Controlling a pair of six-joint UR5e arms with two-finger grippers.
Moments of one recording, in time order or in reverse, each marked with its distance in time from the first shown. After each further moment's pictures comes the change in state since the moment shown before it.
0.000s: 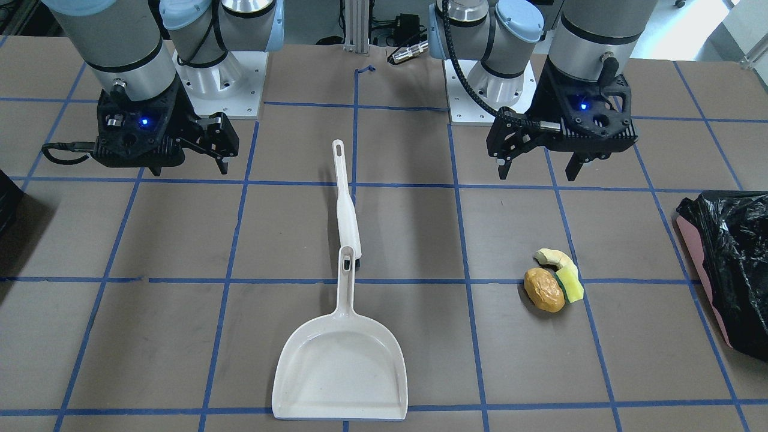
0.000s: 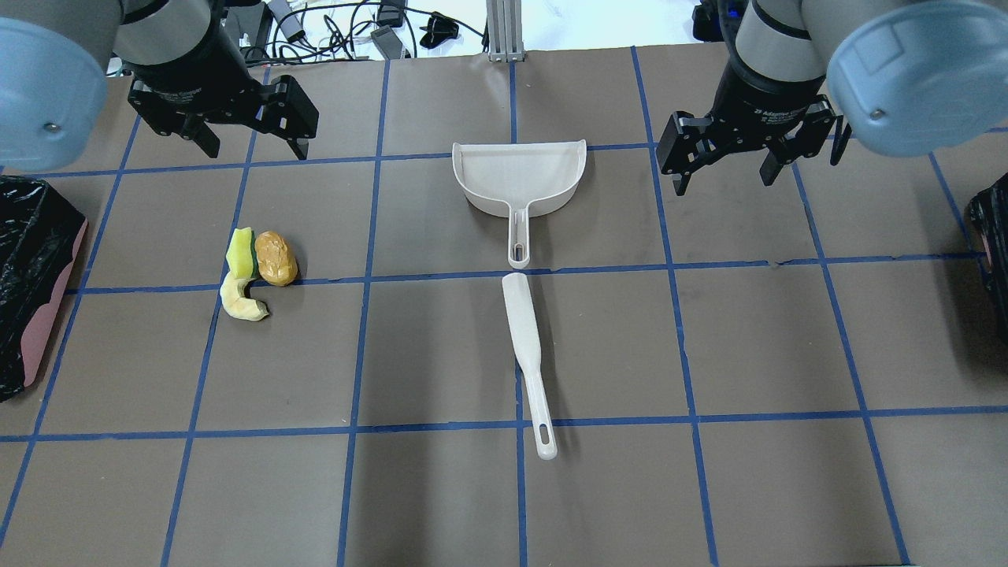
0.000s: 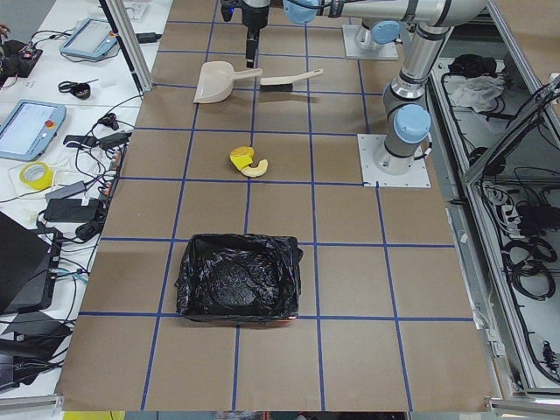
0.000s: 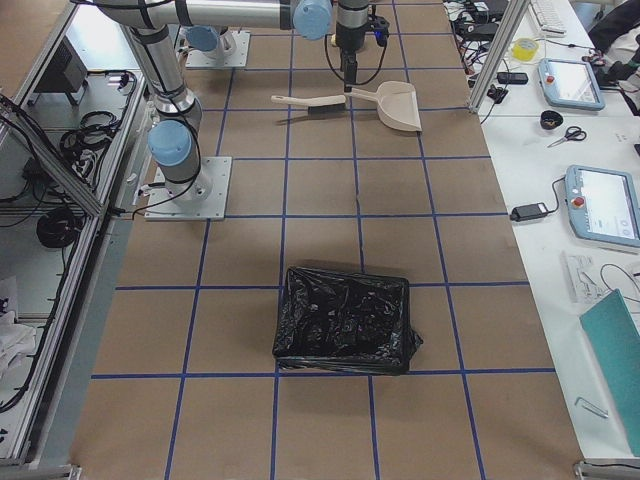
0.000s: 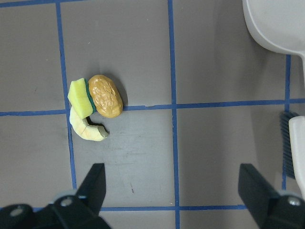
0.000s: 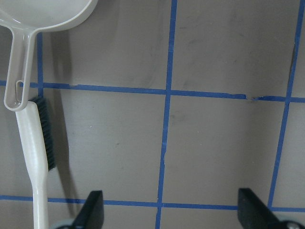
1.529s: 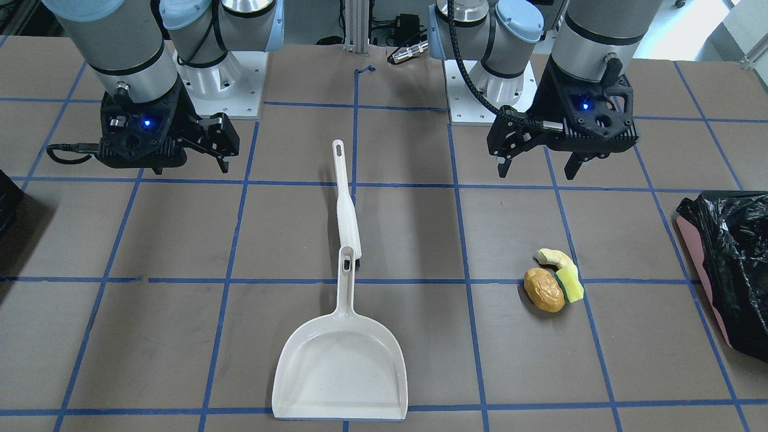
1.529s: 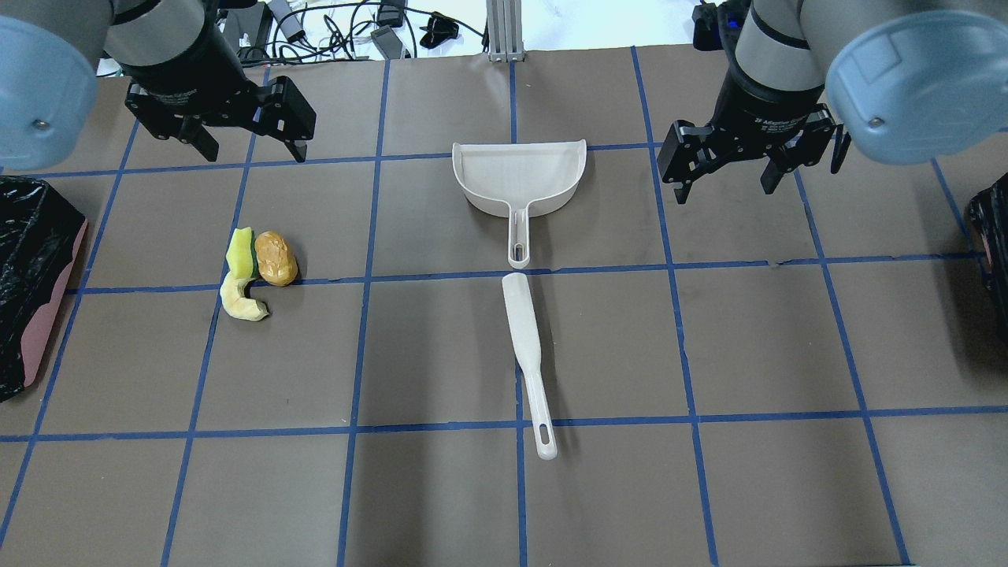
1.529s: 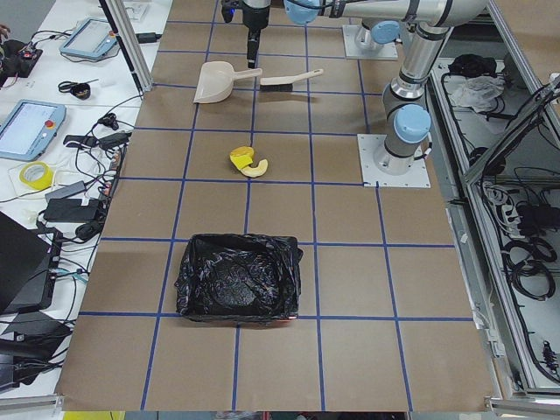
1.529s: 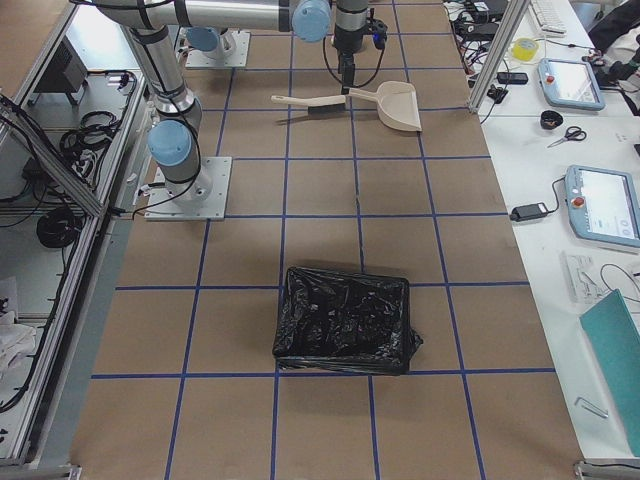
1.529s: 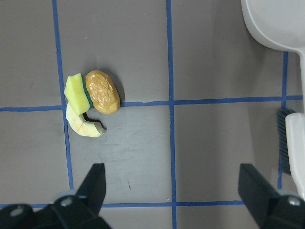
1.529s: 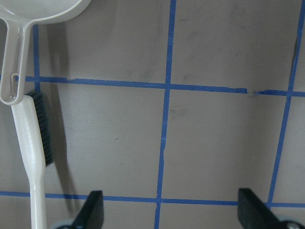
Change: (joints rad) left arm 0.008 -0.001 0.001 -0.016 -0.019 0.004; right arm -0.002 -0.005 0.017 0.005 -0.003 -0.001
